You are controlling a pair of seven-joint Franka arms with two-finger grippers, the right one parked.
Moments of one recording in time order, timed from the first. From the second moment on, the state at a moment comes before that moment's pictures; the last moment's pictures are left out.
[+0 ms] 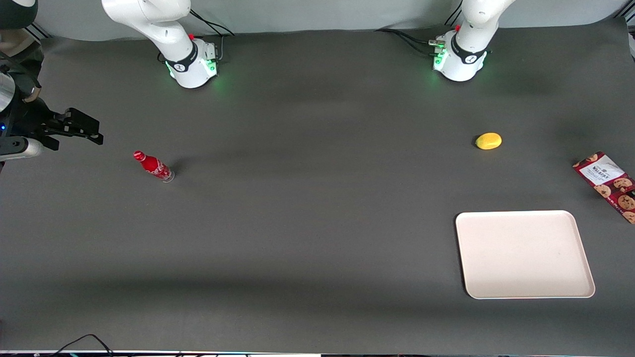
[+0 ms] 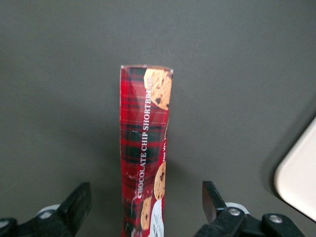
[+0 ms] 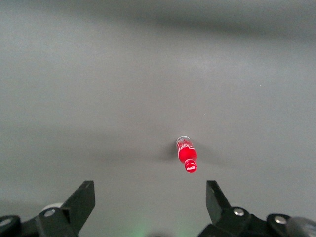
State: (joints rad) arm 0.75 0.59 -0.08 -1.71 -0.02 2.32 0.08
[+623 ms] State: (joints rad) arm 0.76 0.64 -0.07 -1.73 -0.02 2.37 0.14
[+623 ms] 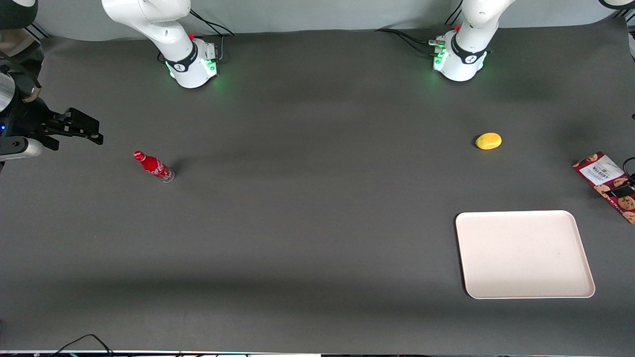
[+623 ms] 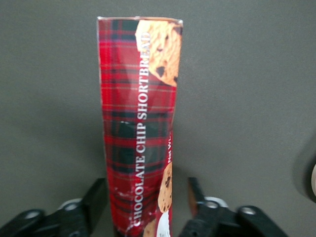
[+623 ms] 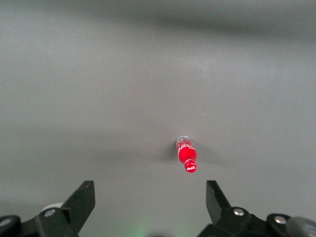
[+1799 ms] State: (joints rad) arm 0.73 0.39 -0.10 -1.49 -0.05 1.92 0.14
